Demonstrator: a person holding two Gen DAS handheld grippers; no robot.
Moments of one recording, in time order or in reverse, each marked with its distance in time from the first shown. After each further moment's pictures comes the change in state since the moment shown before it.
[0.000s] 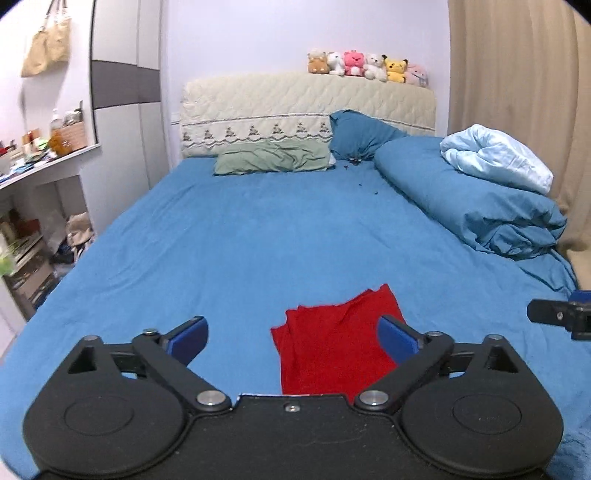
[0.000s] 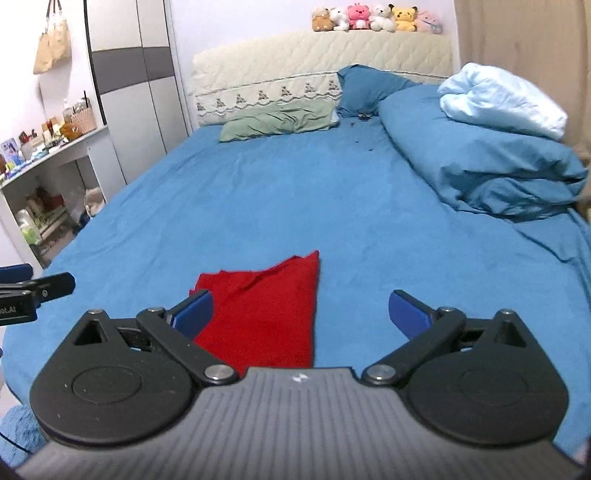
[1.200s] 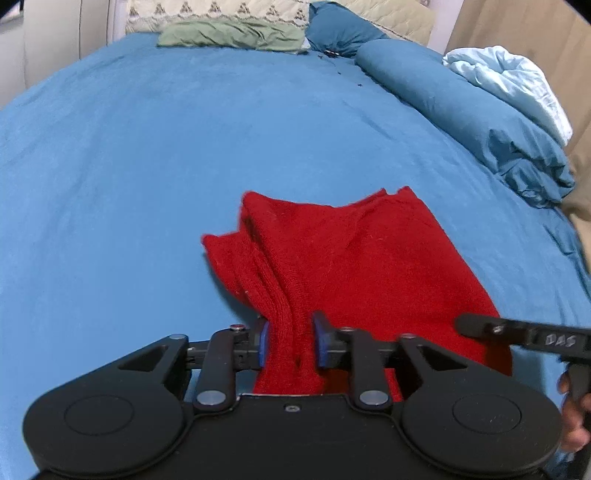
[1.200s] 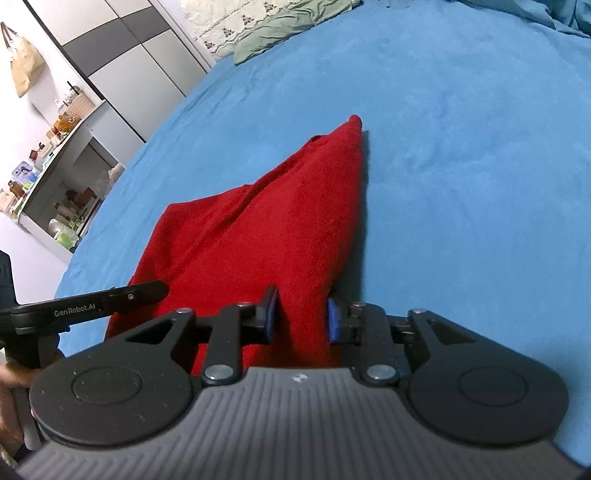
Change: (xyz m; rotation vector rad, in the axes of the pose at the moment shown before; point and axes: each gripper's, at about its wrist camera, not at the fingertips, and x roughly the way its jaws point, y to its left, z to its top) left arm 0.256 0.025 -0.056 -0.068 0.316 -0.216; right arm 0.267 -0.044 -0.064 0.251 0.268 0.304
